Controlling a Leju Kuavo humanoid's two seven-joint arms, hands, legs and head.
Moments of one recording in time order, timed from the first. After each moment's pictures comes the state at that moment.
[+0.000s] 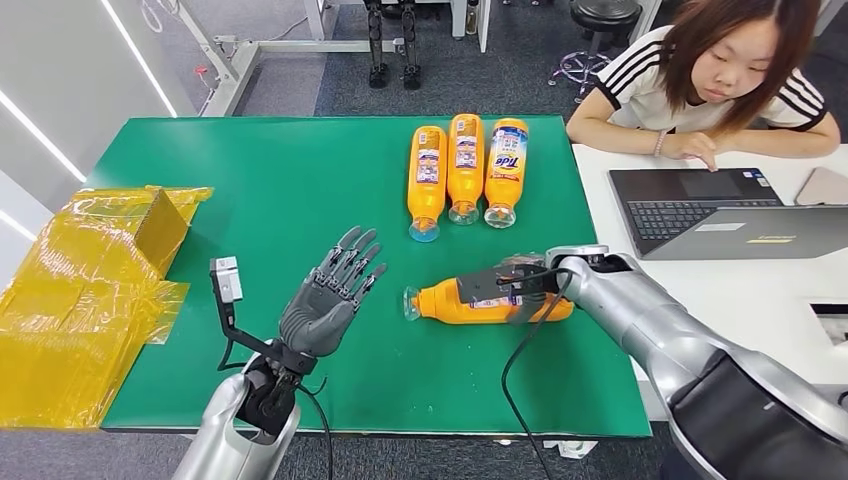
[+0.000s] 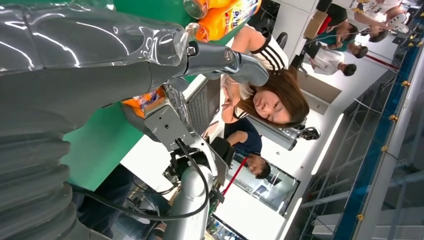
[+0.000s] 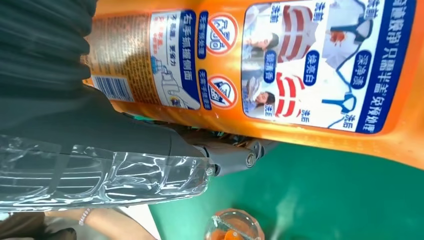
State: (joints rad) left arm -0.23 -0.15 -0.34 -1.31 0.58 -0.35 -0.26; right arm -1.01 -0.13 1.10 -0.49 0.39 0.56 -0.07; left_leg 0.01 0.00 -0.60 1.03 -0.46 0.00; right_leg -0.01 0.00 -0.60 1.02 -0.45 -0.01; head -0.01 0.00
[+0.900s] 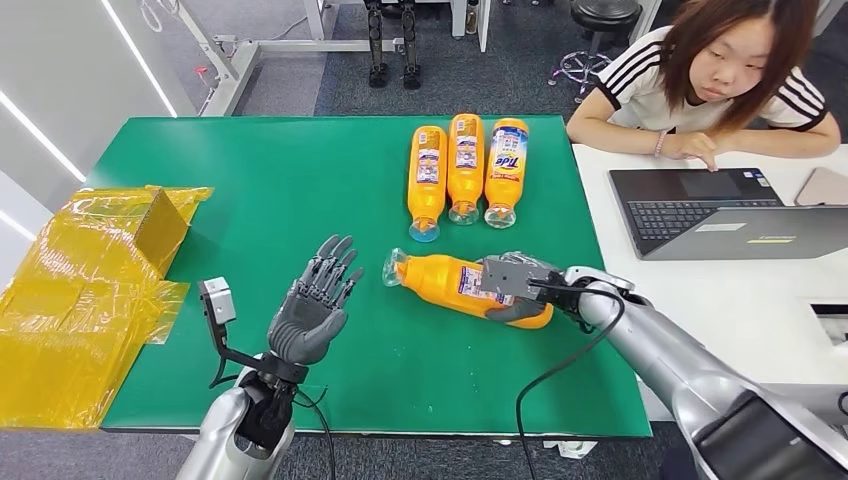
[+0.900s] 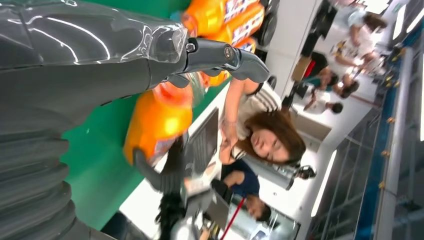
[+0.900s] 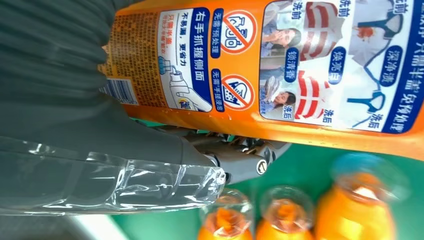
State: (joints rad) left arm -0.18 -0.13 -0.32 -1.30 0.43 -0.25 -0.42; right arm -0.82 -0.23 0.95 -0.67 0.12 0.33 -0.32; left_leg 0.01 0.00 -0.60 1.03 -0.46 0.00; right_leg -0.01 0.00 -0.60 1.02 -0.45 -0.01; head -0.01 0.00
